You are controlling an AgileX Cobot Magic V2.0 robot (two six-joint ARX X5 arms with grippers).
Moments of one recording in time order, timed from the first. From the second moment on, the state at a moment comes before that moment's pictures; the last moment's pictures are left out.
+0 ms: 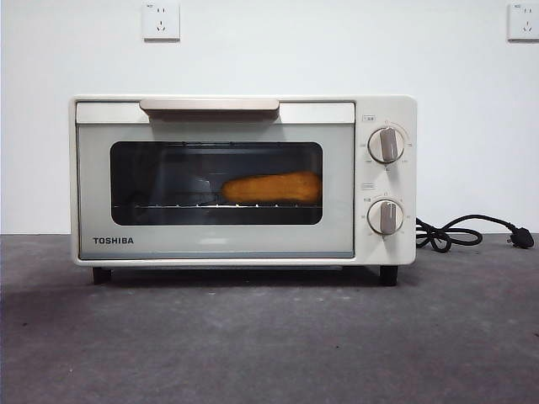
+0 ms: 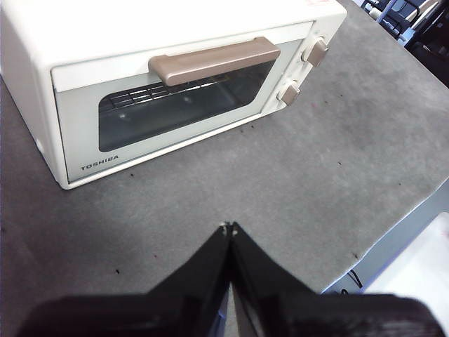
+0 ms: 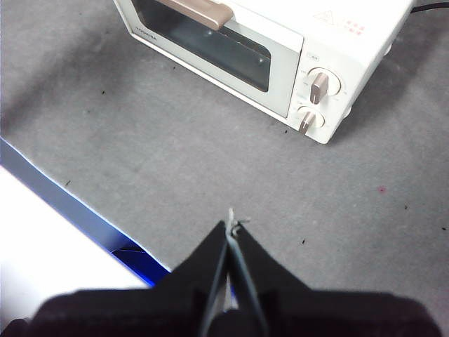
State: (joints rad) left arm -0.04 0.69 0.98 -0.99 0.61 0.10; right arm 0.85 0.96 1.49 -1.34 0.13 0.16
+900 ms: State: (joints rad) left arm -0.04 0.72 1.07 -1.02 0.61 0.10; right arm 0.85 0.96 1.49 -1.34 0.13 0.16
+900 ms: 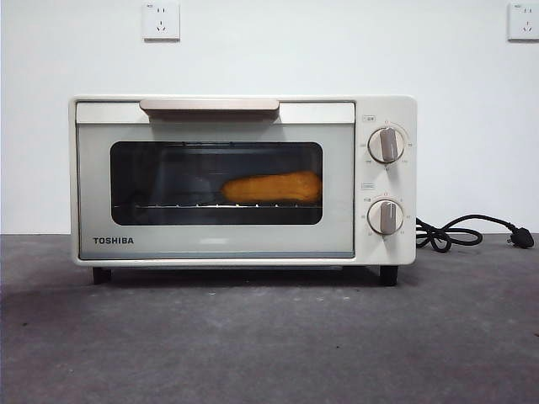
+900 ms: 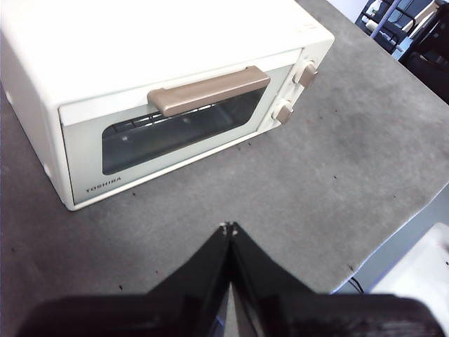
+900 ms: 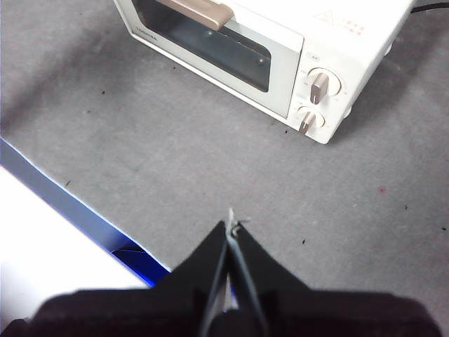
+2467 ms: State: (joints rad) left arm -0.05 0.55 0.98 -0.59 0.36 0.11; right arm 0.85 0.97 1.49 -1.34 0.14 0.16
